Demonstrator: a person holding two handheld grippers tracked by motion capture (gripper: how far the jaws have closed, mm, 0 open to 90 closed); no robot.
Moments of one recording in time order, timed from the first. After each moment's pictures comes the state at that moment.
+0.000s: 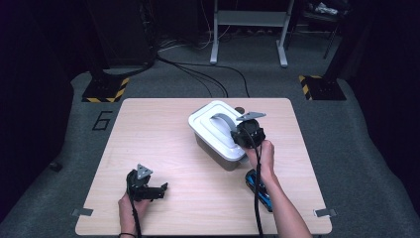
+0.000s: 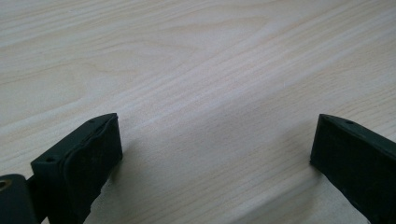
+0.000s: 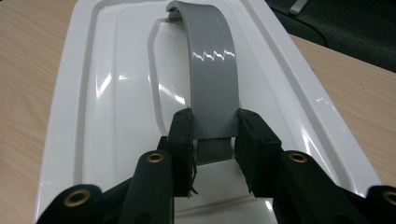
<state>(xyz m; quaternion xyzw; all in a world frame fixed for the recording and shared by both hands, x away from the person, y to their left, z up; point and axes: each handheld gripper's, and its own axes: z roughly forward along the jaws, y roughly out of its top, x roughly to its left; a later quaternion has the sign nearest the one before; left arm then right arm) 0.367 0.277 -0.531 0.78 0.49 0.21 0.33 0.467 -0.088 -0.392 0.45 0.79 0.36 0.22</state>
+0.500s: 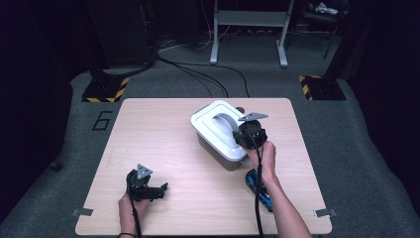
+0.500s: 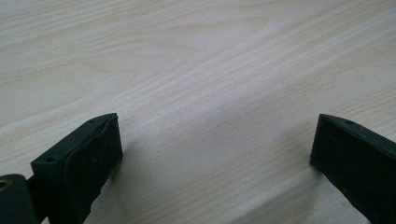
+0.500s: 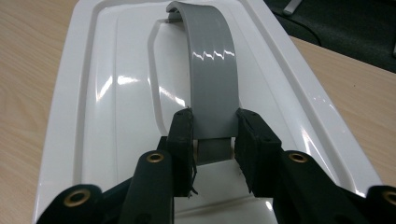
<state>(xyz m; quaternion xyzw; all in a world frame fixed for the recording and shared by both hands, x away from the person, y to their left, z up) 0.367 0.277 -0.531 0.78 0.49 0.21 0.33 0.464 -0.092 -0.393 0.45 0.78 0.35 0.23</state>
